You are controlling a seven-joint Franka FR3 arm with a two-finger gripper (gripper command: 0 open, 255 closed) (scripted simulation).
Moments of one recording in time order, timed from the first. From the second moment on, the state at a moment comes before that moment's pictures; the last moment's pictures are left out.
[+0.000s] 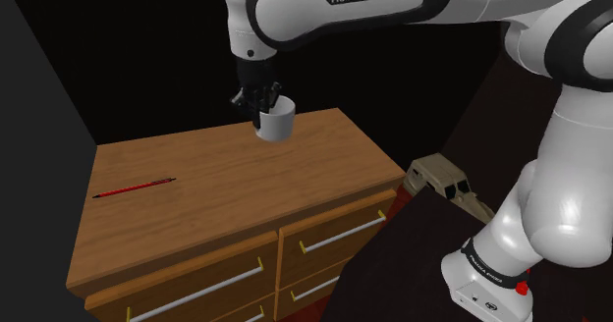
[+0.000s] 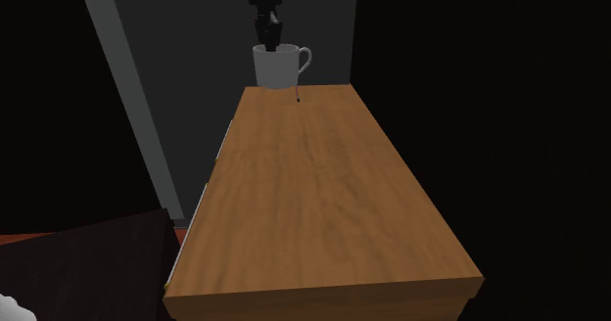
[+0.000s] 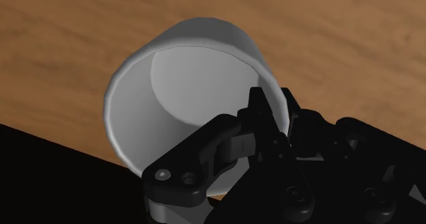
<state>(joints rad) 0.26 0.30 0.32 -1.52 -0.15 1.78 0.52</state>
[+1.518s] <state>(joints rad) 0.52 0.76 0.33 -0.95 -0.27 1.65 0.71</state>
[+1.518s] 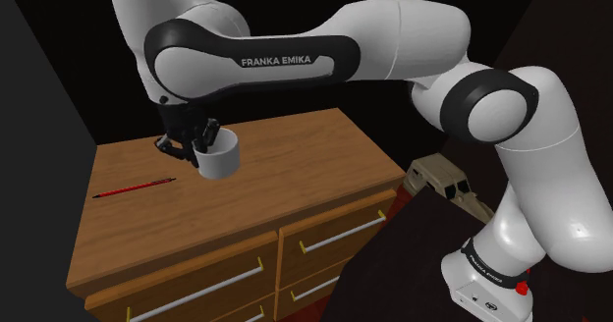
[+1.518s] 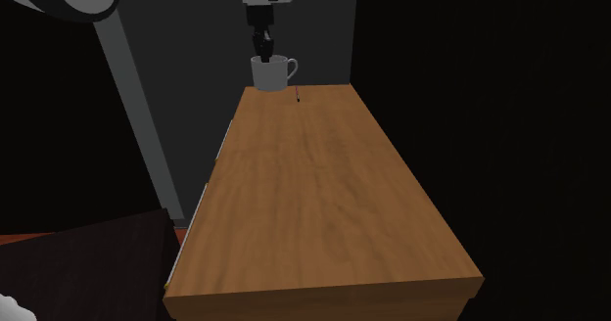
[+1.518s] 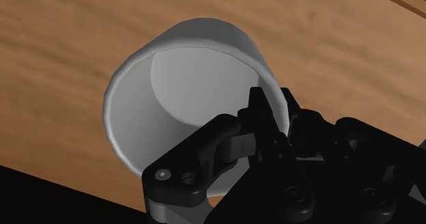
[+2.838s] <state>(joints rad) 0.49 0.77 0.33 -1.15 -0.28 1.85 0.74</state>
